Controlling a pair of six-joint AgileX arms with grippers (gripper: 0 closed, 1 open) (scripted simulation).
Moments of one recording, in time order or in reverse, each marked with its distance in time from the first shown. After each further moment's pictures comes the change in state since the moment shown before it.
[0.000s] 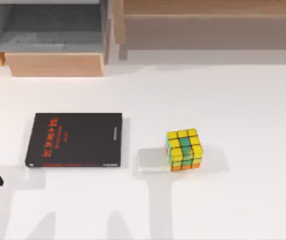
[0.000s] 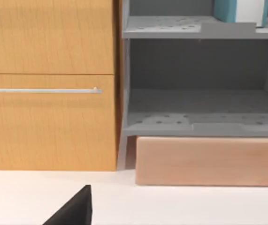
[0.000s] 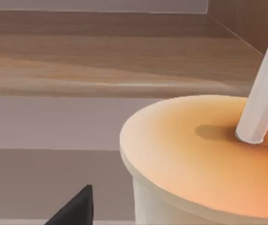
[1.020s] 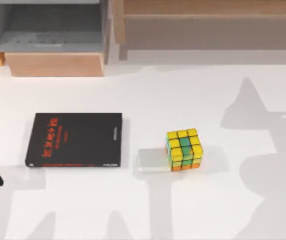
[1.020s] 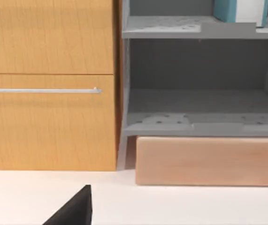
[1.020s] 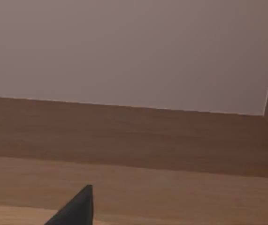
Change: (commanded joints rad) left arm 0.000 0.000 0.000 0.000 0.000 0.000; right arm 0.163 -0.253 0.131 -0.341 0.088 -0.013
